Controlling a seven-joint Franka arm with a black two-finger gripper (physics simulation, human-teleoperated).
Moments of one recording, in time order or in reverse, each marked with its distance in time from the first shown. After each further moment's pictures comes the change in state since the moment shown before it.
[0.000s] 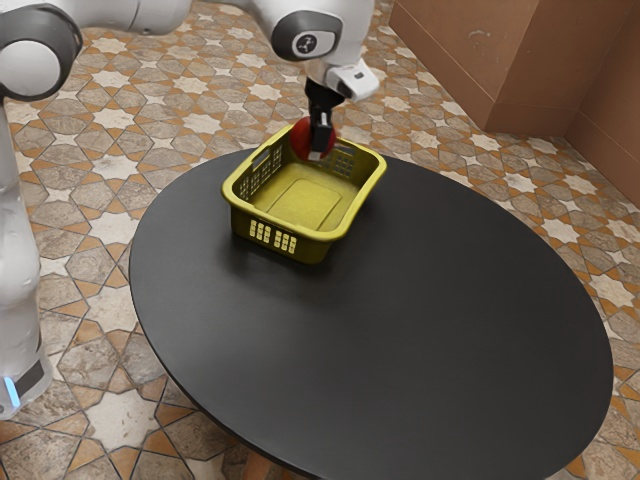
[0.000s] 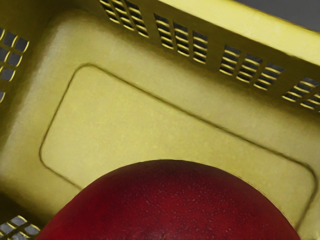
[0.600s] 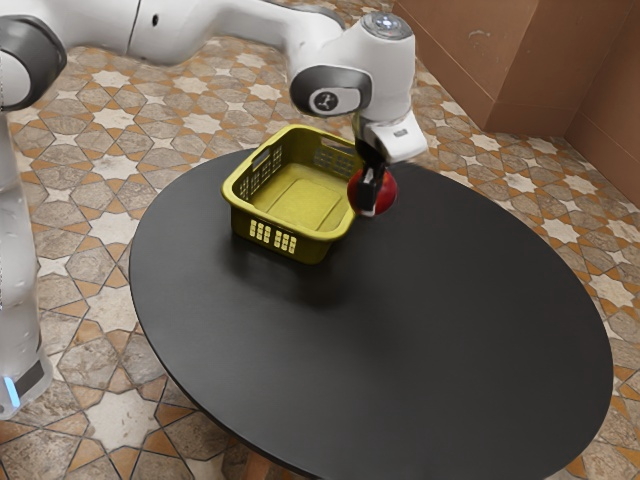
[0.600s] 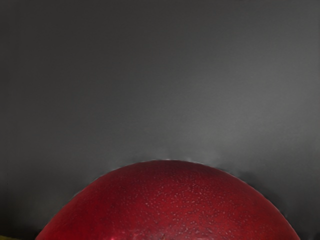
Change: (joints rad) arm -0.054 -0.009 -0.209 -0.031 0.019 0.186 0.040
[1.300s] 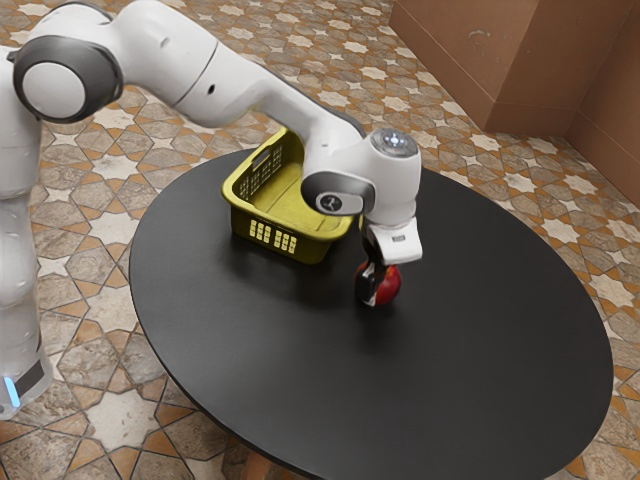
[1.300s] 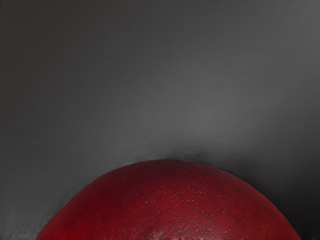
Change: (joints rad) arm -0.017 0.224 -0.138 -0.129 0.074 0.312 0.054
